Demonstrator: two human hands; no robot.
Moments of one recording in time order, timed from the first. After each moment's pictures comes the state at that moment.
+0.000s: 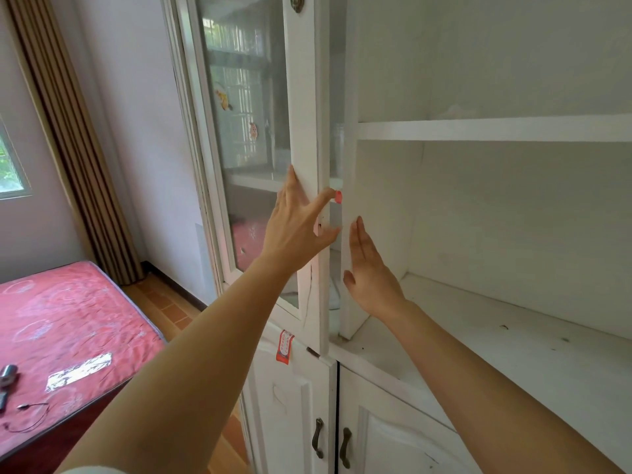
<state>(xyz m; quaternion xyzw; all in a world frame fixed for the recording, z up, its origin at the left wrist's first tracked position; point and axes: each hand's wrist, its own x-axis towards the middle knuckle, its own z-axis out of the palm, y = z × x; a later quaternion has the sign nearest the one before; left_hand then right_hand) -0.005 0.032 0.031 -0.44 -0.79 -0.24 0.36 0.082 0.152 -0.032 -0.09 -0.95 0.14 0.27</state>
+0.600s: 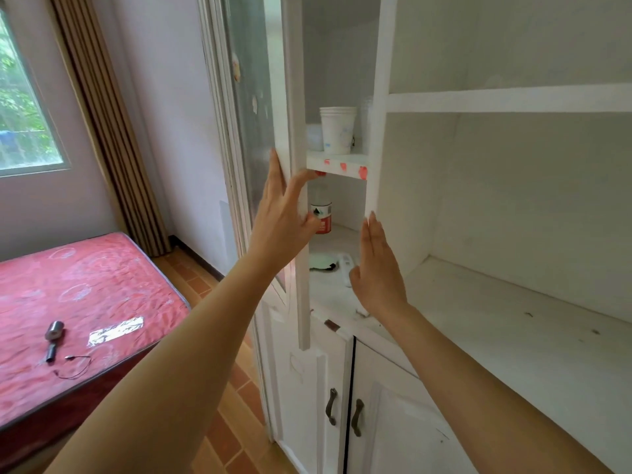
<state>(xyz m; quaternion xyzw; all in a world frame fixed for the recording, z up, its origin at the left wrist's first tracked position) 0.013 -0.021 0.018 -0.40 -0.77 -0.35 0.35 0.082 0.121 -0.062 -0.10 -0.93 0.17 0.31</state>
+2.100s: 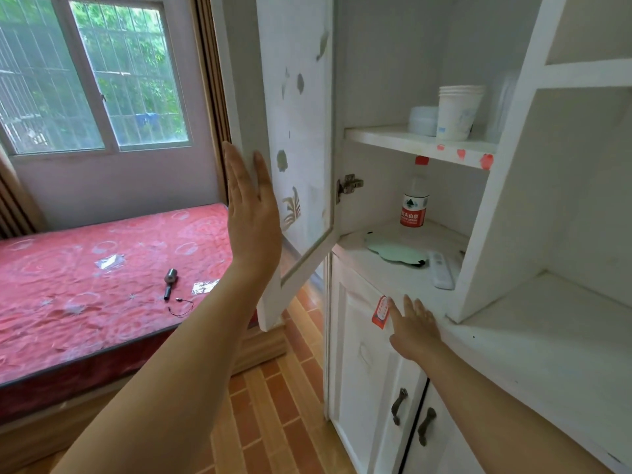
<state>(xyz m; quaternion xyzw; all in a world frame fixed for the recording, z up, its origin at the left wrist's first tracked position) -0.012 -0.164 -0.017 -0.13 -0.81 -0.19 0.54 0.034 0.078 -0.175 -0.08 -0.99 0.03 -0.04</state>
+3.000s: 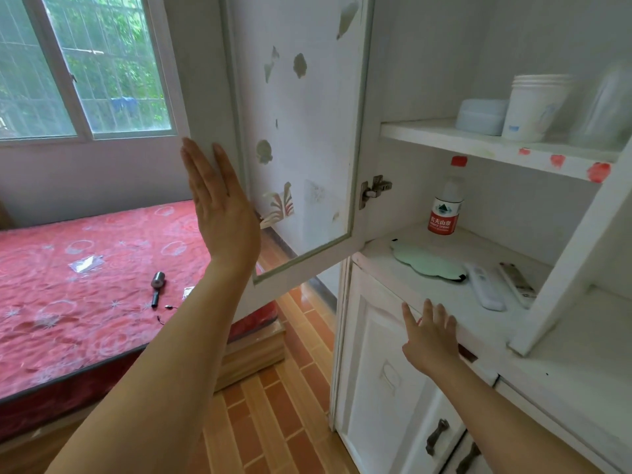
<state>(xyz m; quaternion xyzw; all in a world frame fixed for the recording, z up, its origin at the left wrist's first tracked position) -0.130 -0.250 -0.027 -0.03 -0.80 -0.18 0.57 -0.032 0.031 -0.187 -0.14 -0.99 -0.06 -0.03</state>
